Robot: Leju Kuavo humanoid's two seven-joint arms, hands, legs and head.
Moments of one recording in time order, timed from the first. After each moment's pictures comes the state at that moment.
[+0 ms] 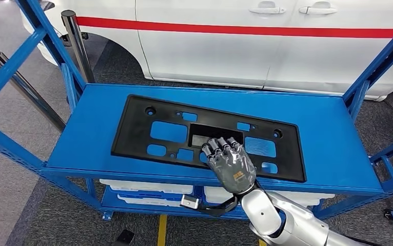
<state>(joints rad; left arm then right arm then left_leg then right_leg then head) -0.13 -0.21 0.85 -0.22 -1.17 0.19 -0.31 -0.62 -0.31 1.20 -1.53 1.57 -0.45 0.43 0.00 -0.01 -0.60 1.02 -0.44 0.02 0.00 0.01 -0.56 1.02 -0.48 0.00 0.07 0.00</state>
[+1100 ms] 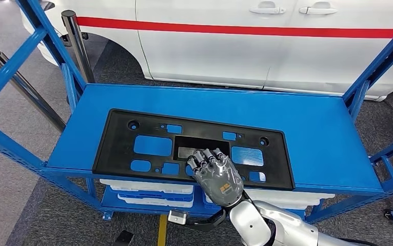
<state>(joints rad) -0.12 -0.21 0.87 -0.22 -1.15 0.12 -0.34 -0.64 -0.28 1.31 -1.55 1.57 -0.41 0.50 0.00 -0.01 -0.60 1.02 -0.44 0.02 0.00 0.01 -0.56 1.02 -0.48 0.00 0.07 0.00</state>
